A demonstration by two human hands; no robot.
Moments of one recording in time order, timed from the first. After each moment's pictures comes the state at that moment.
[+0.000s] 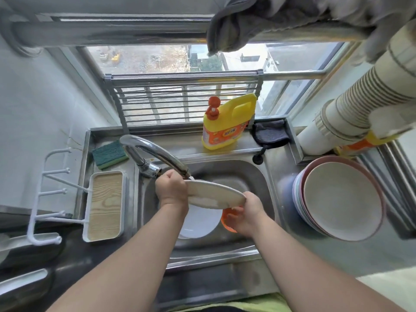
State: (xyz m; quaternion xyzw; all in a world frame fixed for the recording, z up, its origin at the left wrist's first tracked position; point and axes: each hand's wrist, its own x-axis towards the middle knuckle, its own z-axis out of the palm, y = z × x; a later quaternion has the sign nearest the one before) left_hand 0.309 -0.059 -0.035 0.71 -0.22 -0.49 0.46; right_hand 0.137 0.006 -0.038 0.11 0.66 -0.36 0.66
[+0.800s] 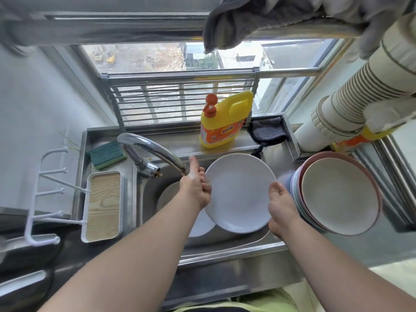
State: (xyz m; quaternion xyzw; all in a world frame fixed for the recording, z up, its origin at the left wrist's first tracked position) left_hand 0.264 -0.073 -0.048 0.56 0.07 -0.72 0.40; right_hand 0.069 0.026 -0.057 -0.11 0.72 -0.47 0.49
